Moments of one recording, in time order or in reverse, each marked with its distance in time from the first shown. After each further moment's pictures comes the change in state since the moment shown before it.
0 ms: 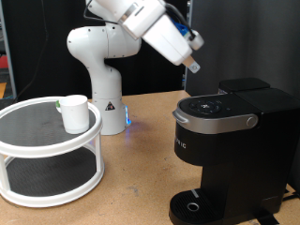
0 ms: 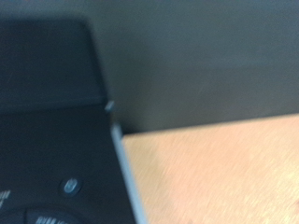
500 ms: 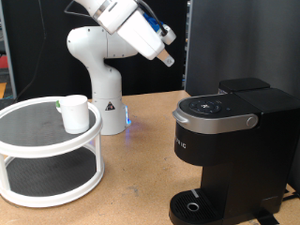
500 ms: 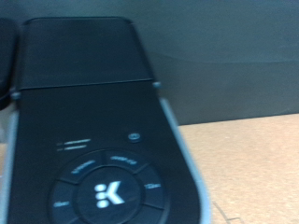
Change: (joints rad) arm -0.046 -0.070 -0.061 -0.040 -0.081 -0.137 -0.025
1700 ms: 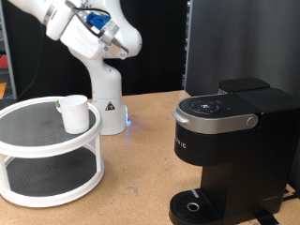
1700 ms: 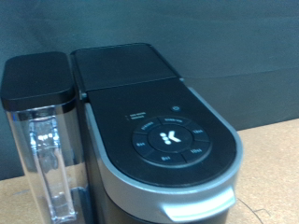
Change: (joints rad) arm -0.100 -0.088 -0.174 -0.090 0.017 -0.237 -0.060
